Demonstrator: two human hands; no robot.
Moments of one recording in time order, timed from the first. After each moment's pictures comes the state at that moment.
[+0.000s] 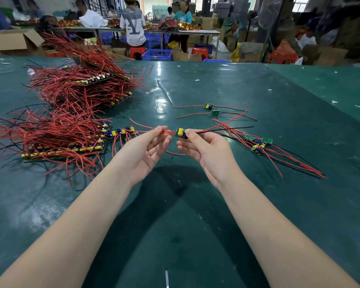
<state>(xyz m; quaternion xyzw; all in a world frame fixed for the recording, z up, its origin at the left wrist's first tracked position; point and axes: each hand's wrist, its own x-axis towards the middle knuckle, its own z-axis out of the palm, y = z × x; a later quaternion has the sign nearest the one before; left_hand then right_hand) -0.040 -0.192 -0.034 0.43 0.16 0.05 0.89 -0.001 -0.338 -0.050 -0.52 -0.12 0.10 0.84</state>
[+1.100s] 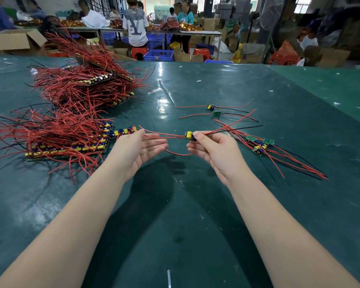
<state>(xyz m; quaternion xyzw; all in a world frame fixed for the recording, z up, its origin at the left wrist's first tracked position) -0.037 -0.180 -0.034 0.55 0.19 0.08 0.81 0.007 -0.351 -0.048 -0.57 -0.09 0.10 0.81</state>
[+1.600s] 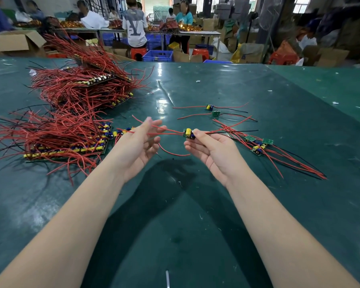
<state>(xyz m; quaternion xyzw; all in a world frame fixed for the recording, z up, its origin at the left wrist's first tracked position) -0.032 -0.179 -0.038 0.56 0.12 0.09 0.82 0.005 -0.350 -0.043 -0.48 -0.06 0.16 0.86</state>
